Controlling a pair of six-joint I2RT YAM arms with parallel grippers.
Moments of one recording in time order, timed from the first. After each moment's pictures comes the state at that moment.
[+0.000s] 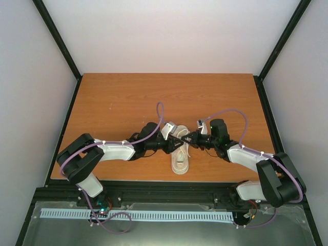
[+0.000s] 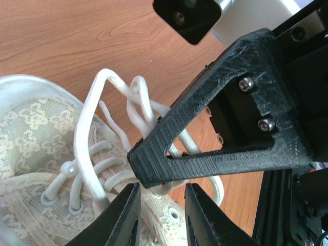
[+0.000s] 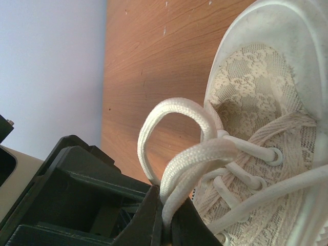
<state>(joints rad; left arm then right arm) -0.84 1.61 0.67 0.47 0.40 -0.44 0.41 1.32 0.46 0.29 -0.71 0.91</state>
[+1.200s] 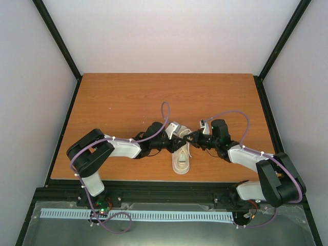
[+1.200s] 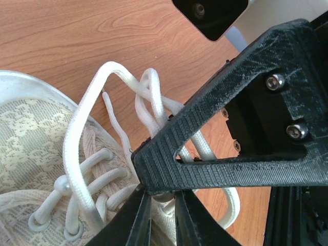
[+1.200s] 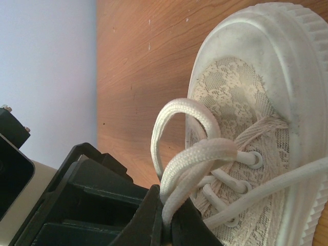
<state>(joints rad) -0.85 1.73 0.73 0.52 0.38 -0.47 0.39 1.32 0.45 0.29 -0.67 0.95</state>
